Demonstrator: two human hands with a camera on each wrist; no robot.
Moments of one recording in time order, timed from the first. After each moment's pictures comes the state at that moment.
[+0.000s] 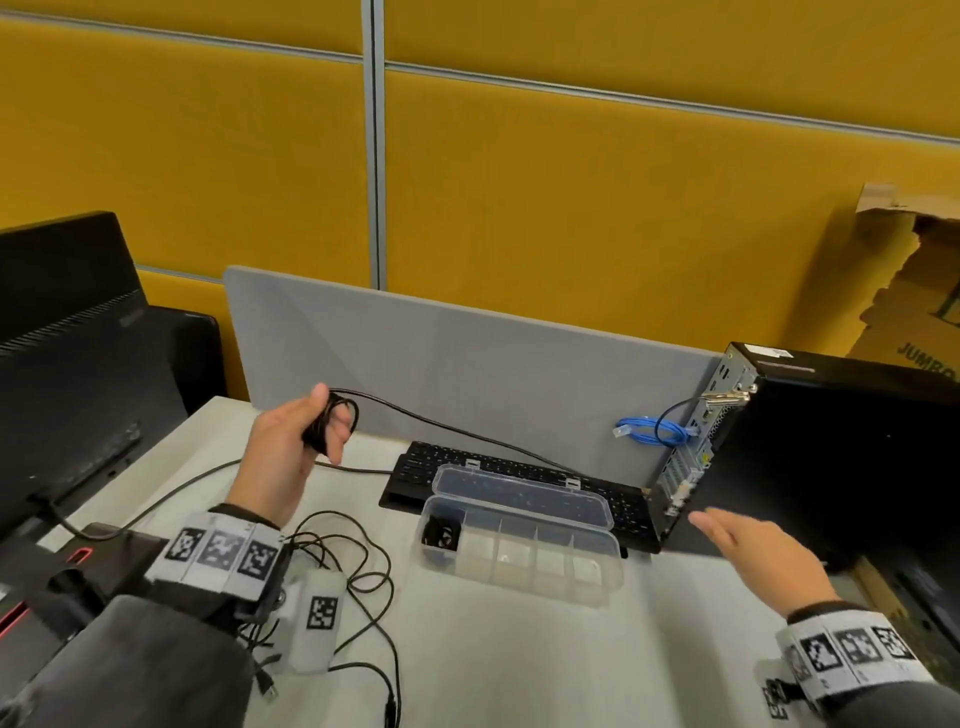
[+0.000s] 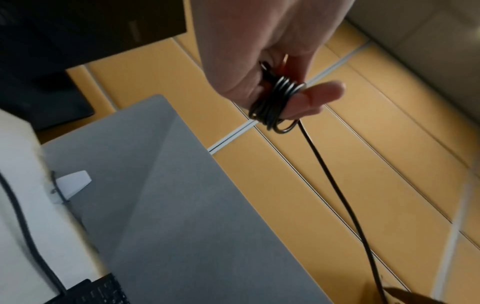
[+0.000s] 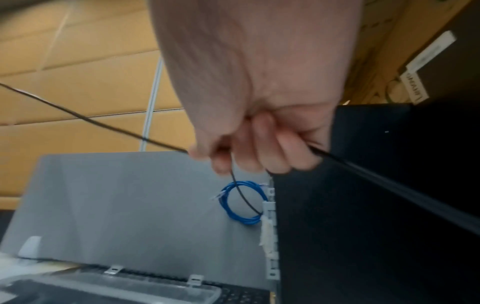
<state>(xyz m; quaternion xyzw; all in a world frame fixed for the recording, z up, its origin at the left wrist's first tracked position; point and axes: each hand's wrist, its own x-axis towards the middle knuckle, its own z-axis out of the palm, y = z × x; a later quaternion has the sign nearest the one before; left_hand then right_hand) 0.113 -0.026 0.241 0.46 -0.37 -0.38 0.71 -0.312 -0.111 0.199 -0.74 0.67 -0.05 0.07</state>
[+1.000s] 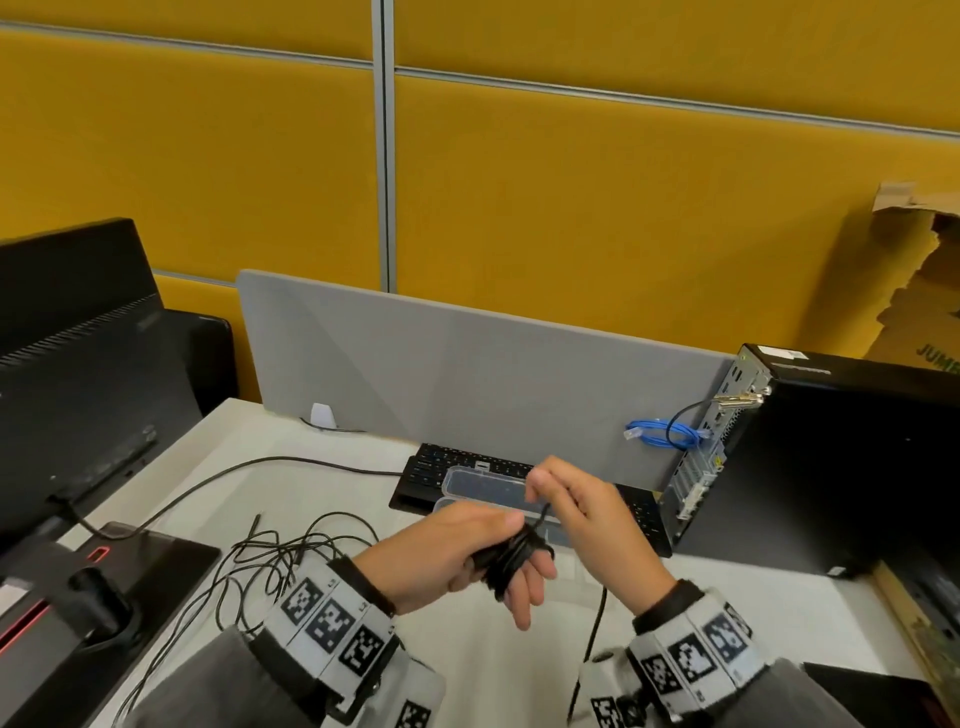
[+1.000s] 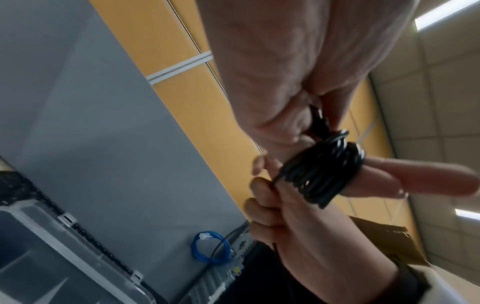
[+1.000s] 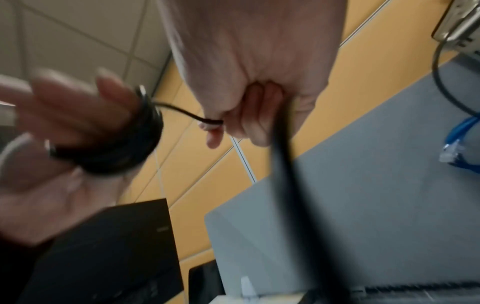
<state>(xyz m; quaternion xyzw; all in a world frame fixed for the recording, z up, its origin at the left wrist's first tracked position) 0.013 0.000 0.236 0.38 -0.59 -0.62 0.36 -0.151 -0.062 0.232 -0.82 0.37 -0.32 0.30</state>
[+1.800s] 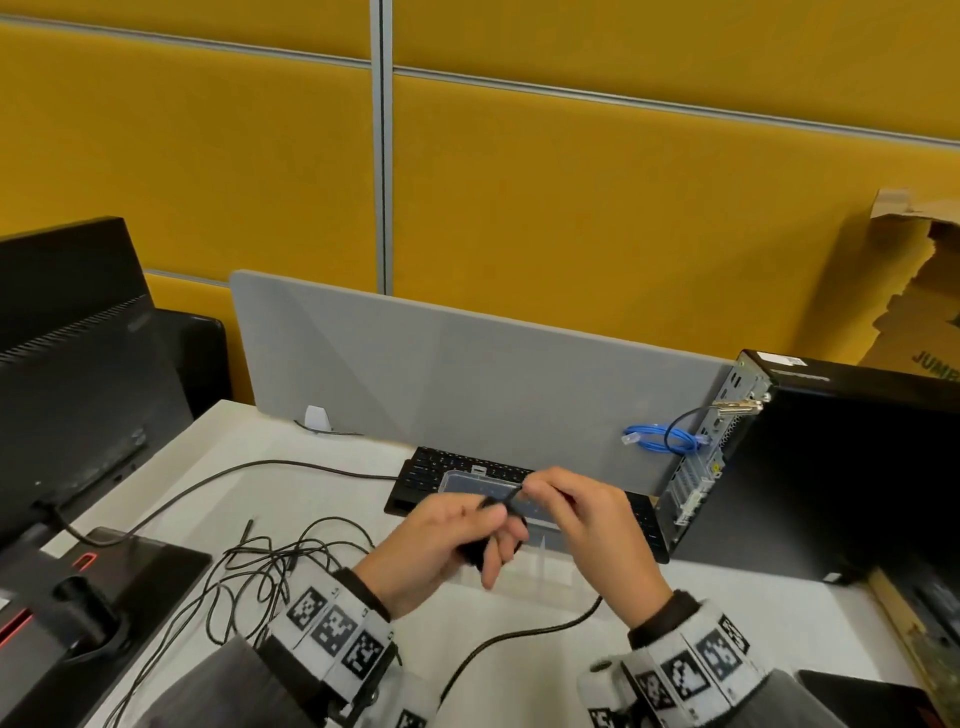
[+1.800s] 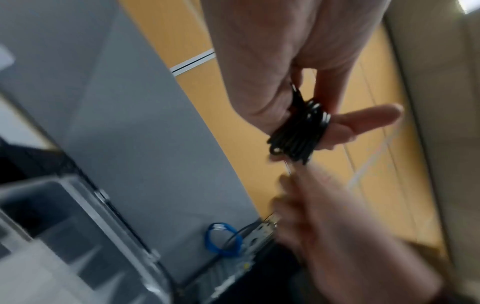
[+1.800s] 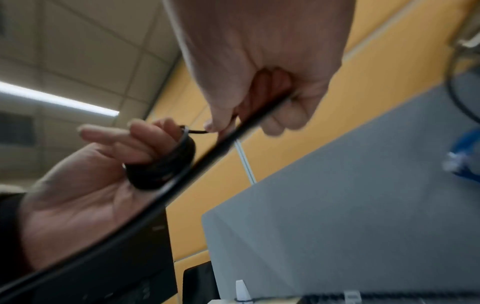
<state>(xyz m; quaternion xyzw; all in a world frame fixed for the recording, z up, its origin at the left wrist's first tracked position) 0.020 -0.011 0.220 0.36 -0.51 -0.61 0.49 -0.152 -0.070 0.224 -0.83 0.38 -0.35 0.21</state>
